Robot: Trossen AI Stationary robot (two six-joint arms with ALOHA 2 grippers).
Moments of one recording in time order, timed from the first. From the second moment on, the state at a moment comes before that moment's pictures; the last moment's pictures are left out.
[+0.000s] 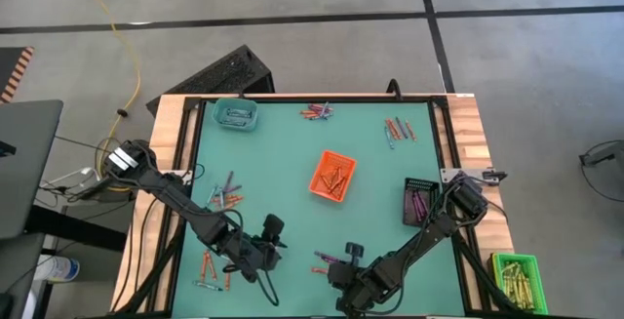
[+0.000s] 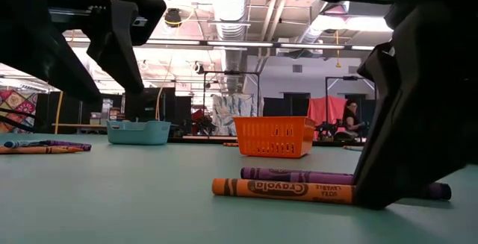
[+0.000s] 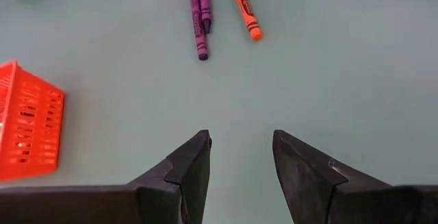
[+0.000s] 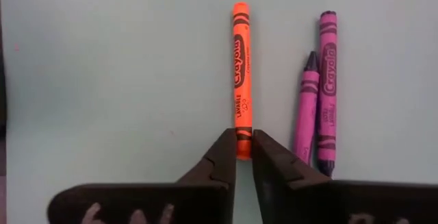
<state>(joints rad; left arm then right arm) -0.62 1.64 0.88 -0.05 -0.38 0.13 0.71 2.15 1.45 -0.47 0.43 0.85</state>
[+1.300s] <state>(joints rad) -0.62 1.63 0.88 -0.04 -0.37 0.12 0.71 2.15 1.69 -0.78 0.58 0.73</state>
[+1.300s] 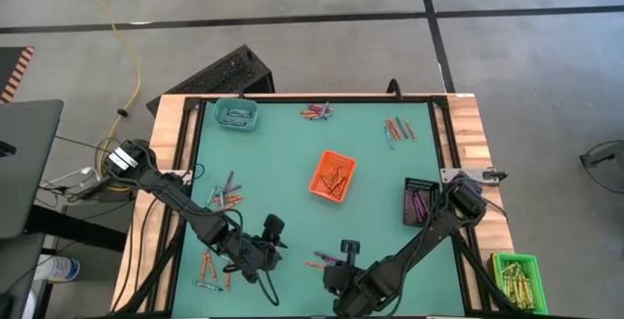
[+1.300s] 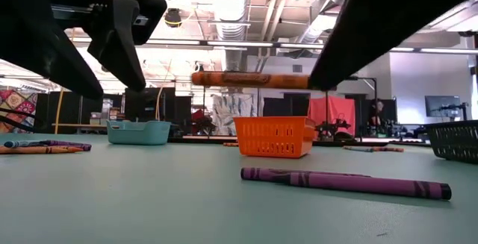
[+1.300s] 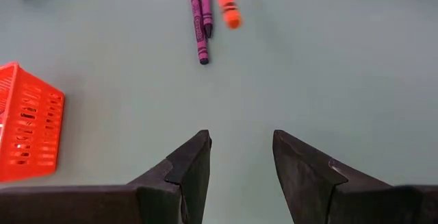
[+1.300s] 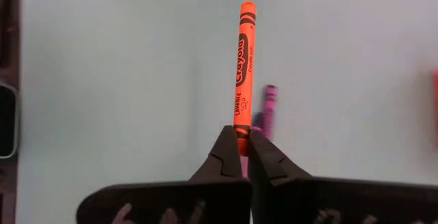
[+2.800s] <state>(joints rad) -0.79 1.95 0.88 0.48 -0.49 -0.12 0.27 2.15 1.89 -1.57 0.73 -0.32</state>
